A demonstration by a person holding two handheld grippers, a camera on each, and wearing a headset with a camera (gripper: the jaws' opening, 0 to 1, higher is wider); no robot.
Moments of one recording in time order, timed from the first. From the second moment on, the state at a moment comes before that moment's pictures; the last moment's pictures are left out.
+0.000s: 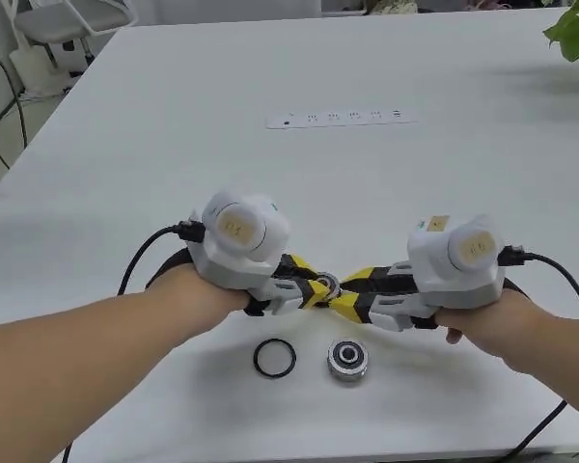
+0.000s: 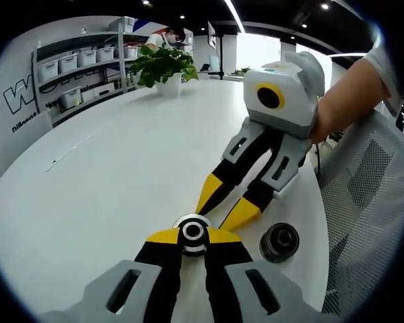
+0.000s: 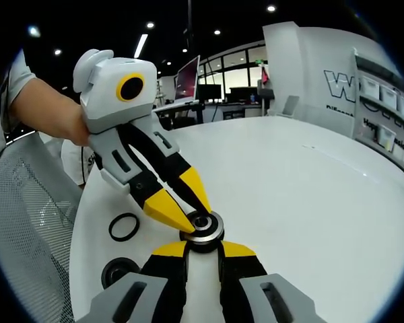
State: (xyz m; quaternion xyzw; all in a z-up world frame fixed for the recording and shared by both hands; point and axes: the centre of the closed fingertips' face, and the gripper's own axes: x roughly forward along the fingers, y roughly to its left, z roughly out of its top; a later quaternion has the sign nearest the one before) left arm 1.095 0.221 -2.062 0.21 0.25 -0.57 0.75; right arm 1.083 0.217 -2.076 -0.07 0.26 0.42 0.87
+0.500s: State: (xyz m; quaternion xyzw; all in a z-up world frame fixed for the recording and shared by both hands) left arm 1.095 0.221 -2.062 0.21 0.25 -0.57 0.75; right arm 1.082 0.218 -2.077 -0.06 0.27 0.42 0.87
